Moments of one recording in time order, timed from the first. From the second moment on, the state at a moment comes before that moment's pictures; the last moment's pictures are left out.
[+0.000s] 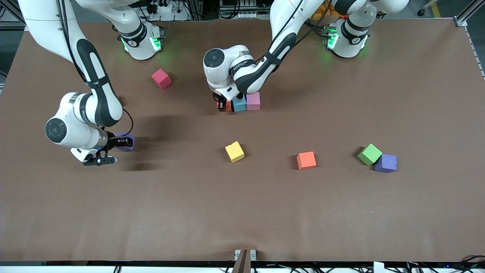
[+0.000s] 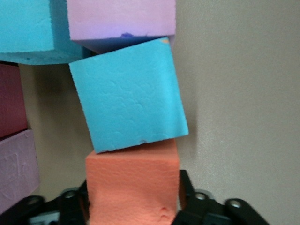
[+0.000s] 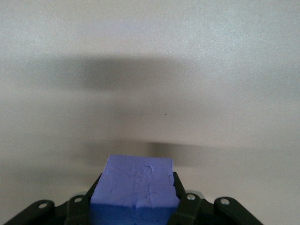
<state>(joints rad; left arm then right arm) -0.90 0.79 -0.23 -1.53 0.14 2.30 -2.72 0.22 0.42 -0.24 -2.04 0.21 2.27 -0.22</state>
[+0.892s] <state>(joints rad) -0.90 0.75 -0.23 -1.49 0.15 2.30 -2.73 0.31 0.42 -0.23 -1.97 0.21 2.19 -0.15</state>
